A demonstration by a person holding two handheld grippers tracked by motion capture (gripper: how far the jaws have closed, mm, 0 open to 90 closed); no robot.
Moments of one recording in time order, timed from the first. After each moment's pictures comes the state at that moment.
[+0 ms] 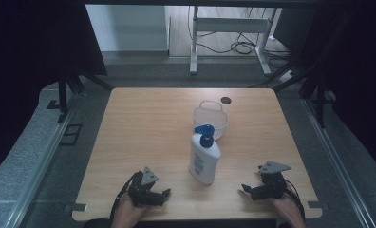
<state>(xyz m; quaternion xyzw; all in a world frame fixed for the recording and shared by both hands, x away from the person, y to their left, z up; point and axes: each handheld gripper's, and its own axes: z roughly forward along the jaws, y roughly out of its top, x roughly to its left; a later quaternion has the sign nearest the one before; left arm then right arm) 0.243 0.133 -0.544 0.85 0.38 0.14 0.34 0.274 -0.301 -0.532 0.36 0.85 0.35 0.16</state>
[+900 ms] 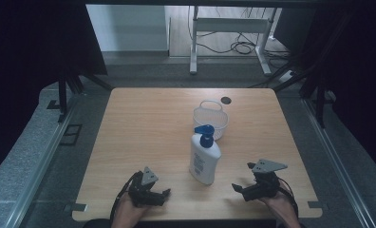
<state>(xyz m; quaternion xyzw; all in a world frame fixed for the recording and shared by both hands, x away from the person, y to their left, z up) 0.242 0.133 -0.544 0.85 0.38 0.14 0.34 0.267 -0.268 -0.501 0.32 0.84 0.41 0.14</state>
